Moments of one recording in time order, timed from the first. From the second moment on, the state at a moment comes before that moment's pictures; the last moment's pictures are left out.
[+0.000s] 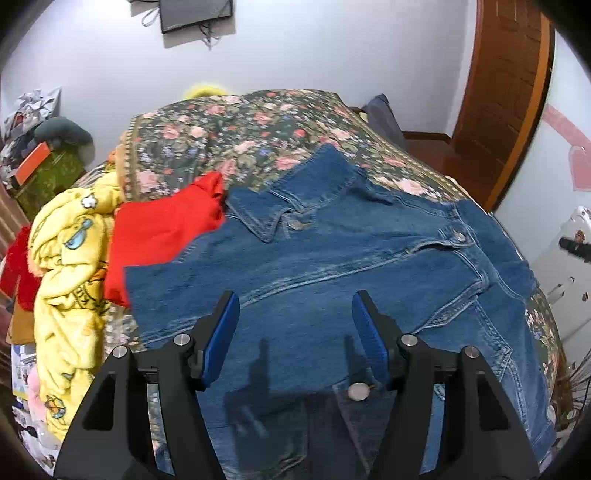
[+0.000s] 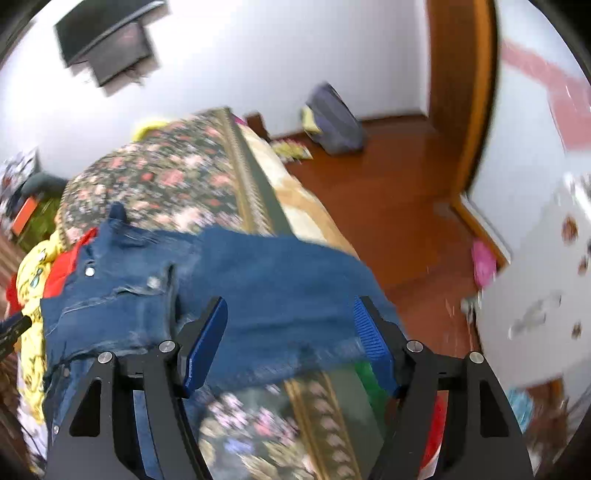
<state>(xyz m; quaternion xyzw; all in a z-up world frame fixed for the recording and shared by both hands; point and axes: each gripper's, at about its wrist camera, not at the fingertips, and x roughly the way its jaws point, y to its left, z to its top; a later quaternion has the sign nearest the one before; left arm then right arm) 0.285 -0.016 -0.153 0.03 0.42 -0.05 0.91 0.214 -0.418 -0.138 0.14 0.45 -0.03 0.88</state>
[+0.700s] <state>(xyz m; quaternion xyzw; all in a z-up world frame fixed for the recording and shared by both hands) 0.282 -0.011 -0.195 0.03 0.47 -0.03 0.88 0.261 -0.459 -0.237 0.34 0.49 -0.04 0.80</state>
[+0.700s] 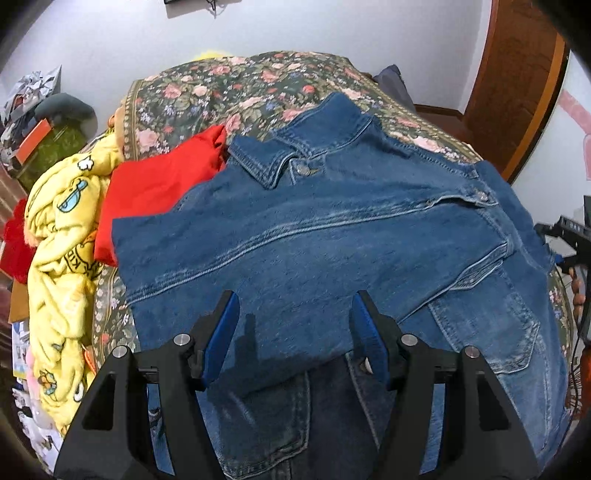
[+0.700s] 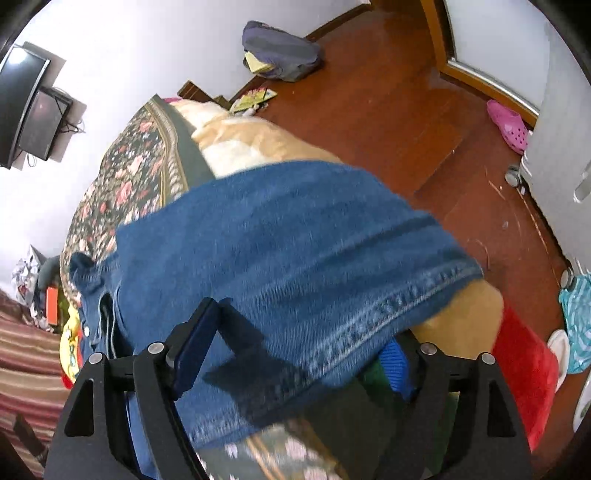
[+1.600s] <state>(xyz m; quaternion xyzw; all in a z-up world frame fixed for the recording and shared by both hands) 0.246 0.043 -0.187 -0.02 0.45 -0.03 0.89 0.238 -0.270 -0.060 0.08 0.33 0.14 0.93</state>
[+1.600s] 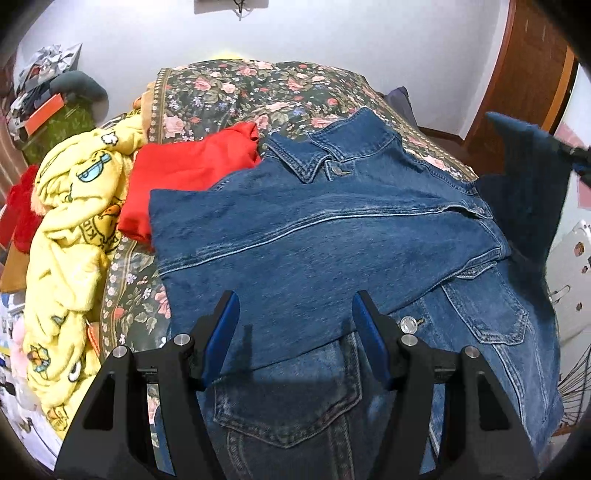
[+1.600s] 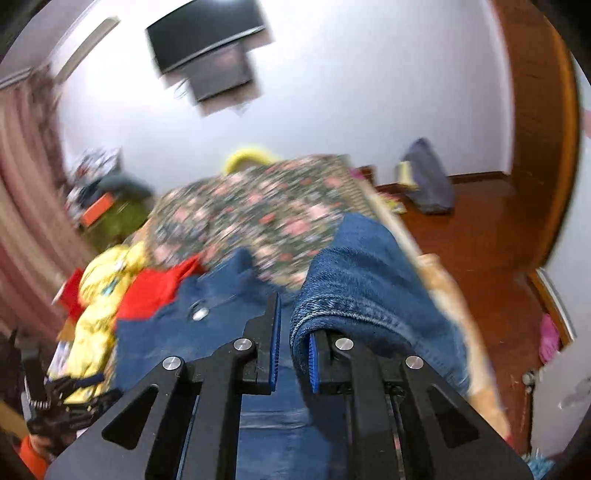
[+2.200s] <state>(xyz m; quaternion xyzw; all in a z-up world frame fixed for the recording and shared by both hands) 0.237 0.058 -0.196 -0.05 0.46 -0.02 0.89 0.235 -0.223 -0.149 0.06 0.50 0.20 0.84</state>
